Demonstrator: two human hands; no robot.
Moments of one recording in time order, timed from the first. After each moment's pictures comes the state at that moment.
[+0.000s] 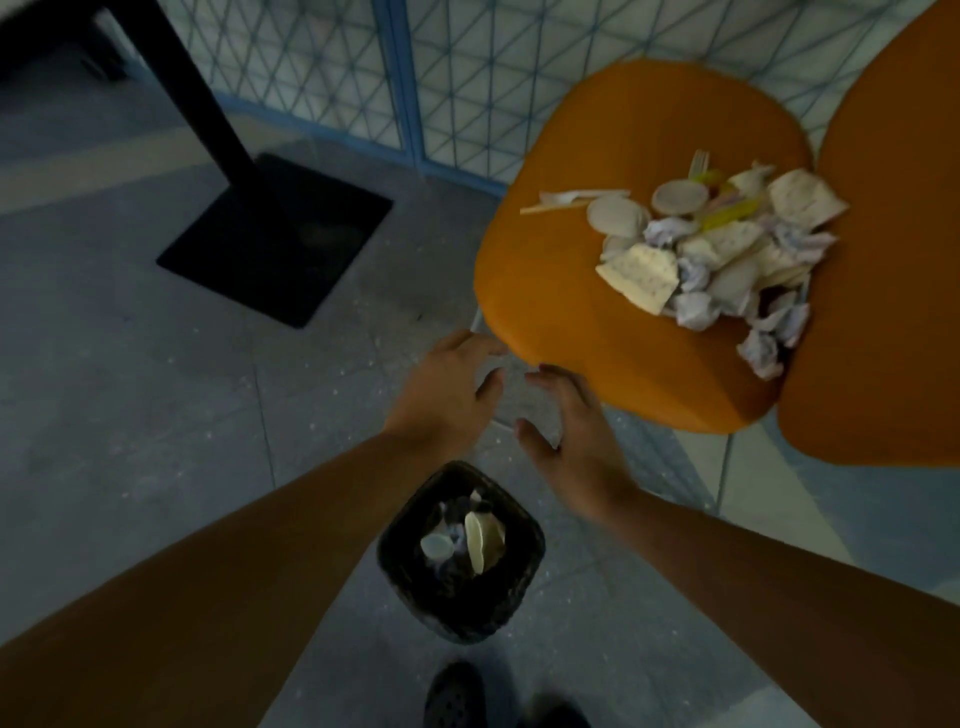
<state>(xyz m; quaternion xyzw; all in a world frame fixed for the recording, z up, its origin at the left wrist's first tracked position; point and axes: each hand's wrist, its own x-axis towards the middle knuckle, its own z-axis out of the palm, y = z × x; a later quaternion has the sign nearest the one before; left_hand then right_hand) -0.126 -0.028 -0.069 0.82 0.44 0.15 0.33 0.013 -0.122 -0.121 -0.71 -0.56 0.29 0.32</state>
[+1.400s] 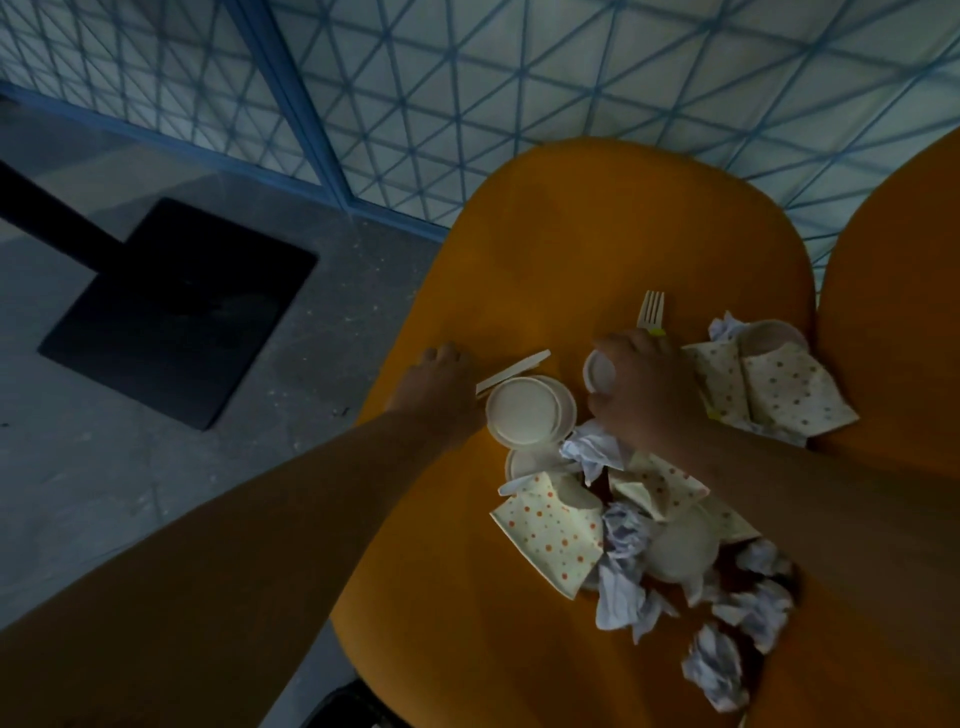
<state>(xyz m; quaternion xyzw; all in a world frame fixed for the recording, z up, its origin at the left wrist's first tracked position) 0.141 0.234 -0.127 0.85 0.47 -0.17 0.17 0.340 0.144 -0.142 -0.81 -0.55 0.19 0.03</state>
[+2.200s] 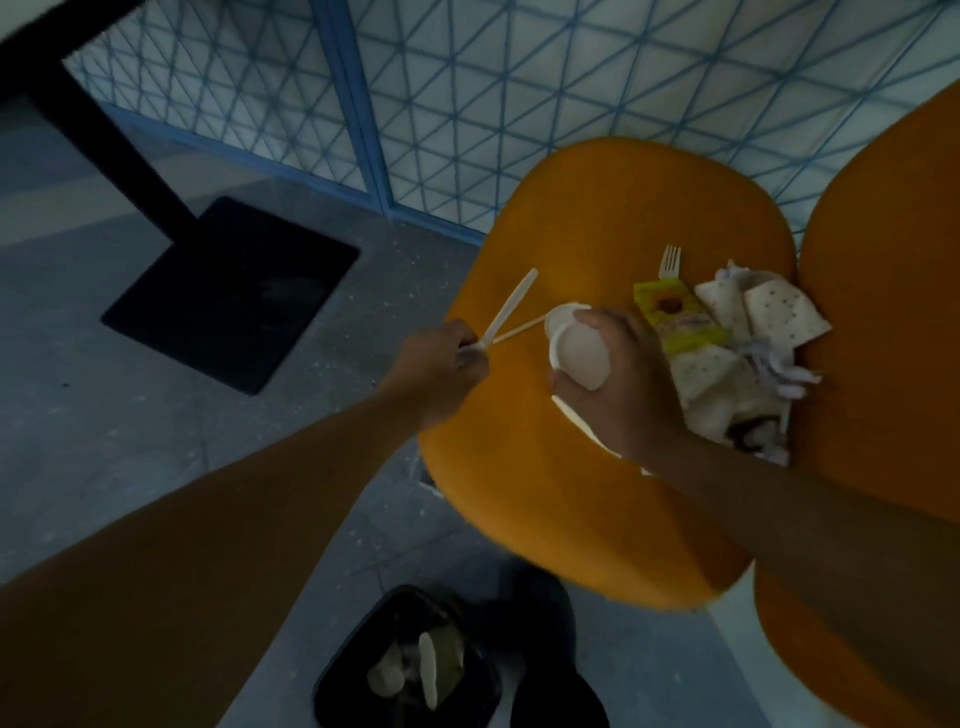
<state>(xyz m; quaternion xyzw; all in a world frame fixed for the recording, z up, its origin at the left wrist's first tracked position) 0.006 0.152 -0.066 0.79 0.47 0.09 0.38 0.191 0.050 -0.079 -0.76 -0.55 0.14 0.32</state>
